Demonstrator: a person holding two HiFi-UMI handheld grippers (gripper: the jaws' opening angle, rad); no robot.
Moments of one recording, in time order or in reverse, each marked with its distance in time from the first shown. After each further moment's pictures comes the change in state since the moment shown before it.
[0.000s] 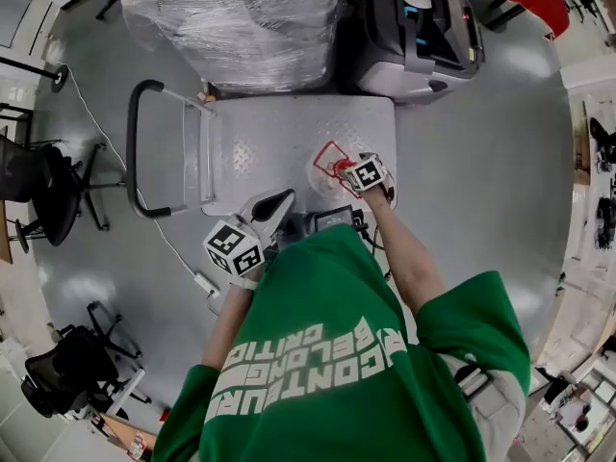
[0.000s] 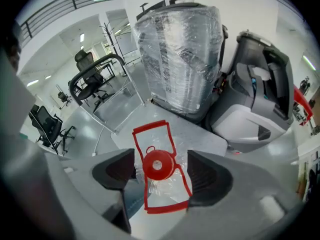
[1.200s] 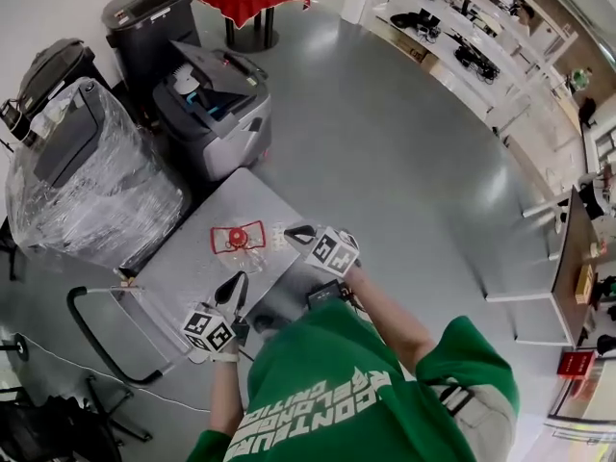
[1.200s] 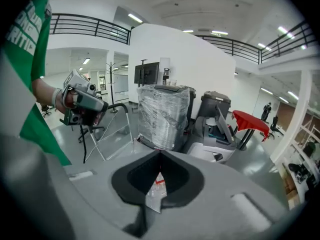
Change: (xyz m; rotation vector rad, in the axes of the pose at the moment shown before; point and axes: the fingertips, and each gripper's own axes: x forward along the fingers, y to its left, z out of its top) left arm 0.021 -0.089 -0.076 0.113 0.215 -0.463; right arm -0.296 0.089 -0.056 0.006 -0.527 -0.268
